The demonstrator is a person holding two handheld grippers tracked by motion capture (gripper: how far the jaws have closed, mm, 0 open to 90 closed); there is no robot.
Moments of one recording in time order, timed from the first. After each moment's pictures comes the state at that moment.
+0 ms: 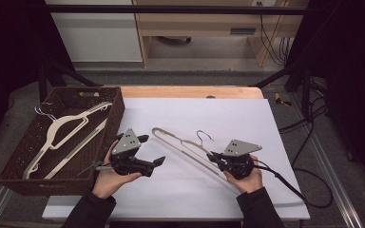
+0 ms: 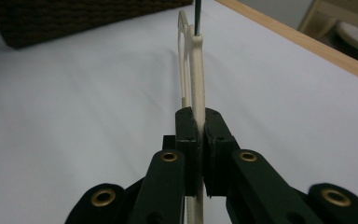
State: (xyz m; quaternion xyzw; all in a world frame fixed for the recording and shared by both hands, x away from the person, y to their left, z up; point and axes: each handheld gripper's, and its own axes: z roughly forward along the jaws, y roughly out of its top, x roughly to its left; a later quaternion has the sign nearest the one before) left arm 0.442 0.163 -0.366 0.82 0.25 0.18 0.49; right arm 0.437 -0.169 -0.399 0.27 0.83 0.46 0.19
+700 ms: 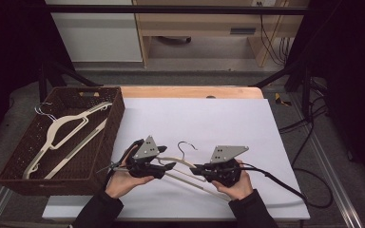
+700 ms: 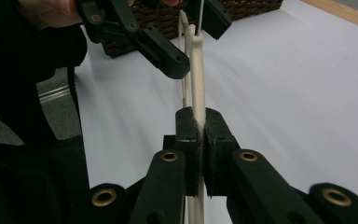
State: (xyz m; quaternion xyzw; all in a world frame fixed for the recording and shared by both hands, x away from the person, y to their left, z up) left arm 0.448 0.133 -0.391 0.86 0.20 0.16 0.44; right arm 0.424 -0.136 -0.393 0.20 0.85 0.49 0.07
